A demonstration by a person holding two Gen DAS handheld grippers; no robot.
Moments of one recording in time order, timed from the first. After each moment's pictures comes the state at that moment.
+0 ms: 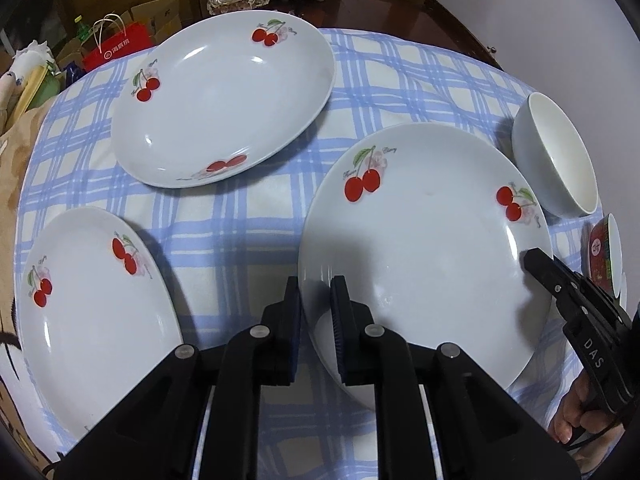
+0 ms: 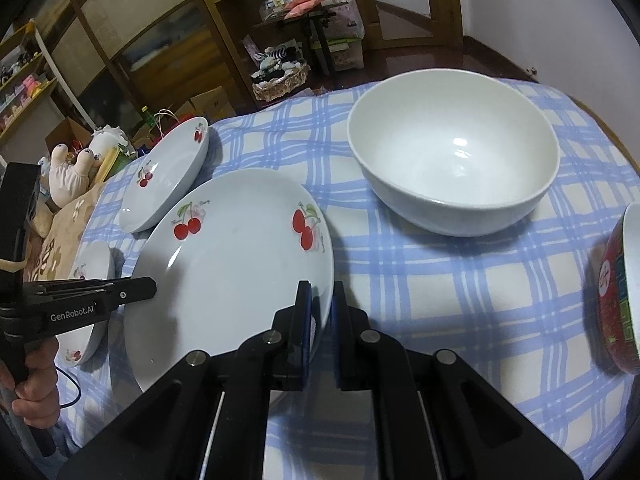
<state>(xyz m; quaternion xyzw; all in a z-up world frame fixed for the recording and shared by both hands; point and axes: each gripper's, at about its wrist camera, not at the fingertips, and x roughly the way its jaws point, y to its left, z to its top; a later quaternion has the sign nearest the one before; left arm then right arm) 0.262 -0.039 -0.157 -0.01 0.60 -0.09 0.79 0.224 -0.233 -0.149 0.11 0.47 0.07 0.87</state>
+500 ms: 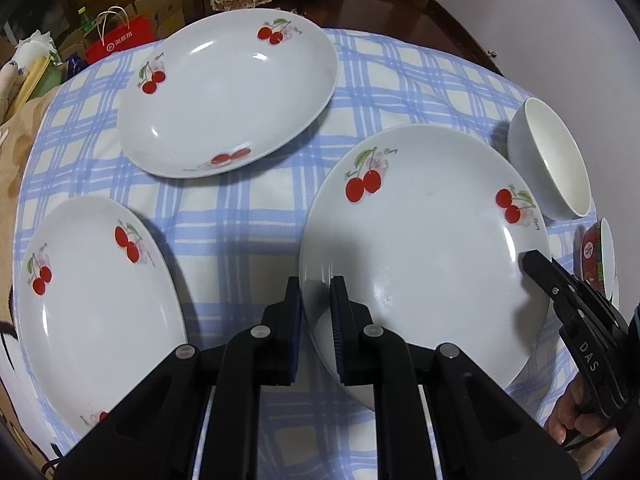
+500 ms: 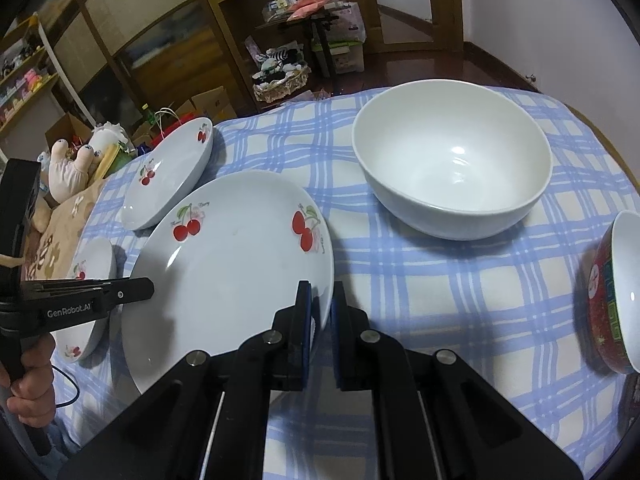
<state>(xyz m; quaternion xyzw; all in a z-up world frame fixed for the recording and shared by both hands) 0.255 -0.032 -0.152 -0.03 0.60 -0.09 0.79 0.219 -0.228 -0.141 0.10 0.47 0.06 0.88</state>
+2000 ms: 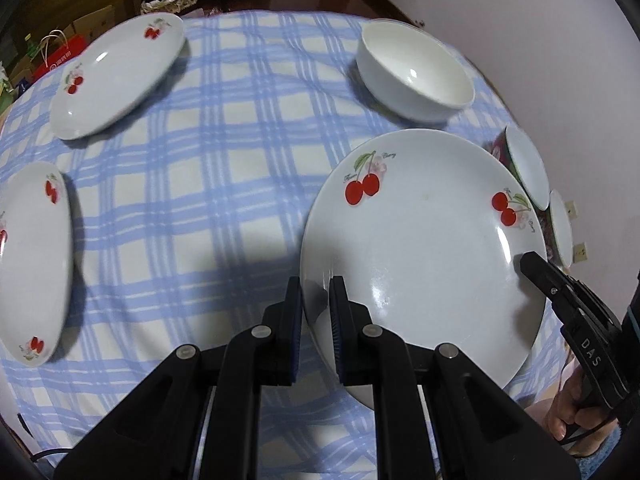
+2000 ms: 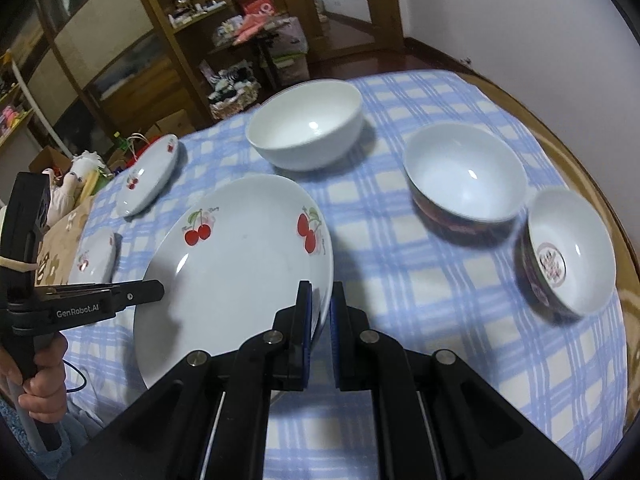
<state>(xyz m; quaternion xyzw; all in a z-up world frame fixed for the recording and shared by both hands) 0.164 -0.119 -0.129 -0.01 0.61 -0.20 0.77 0.094 -0.309 -0.107 0.14 0.46 -0.02 0.87</state>
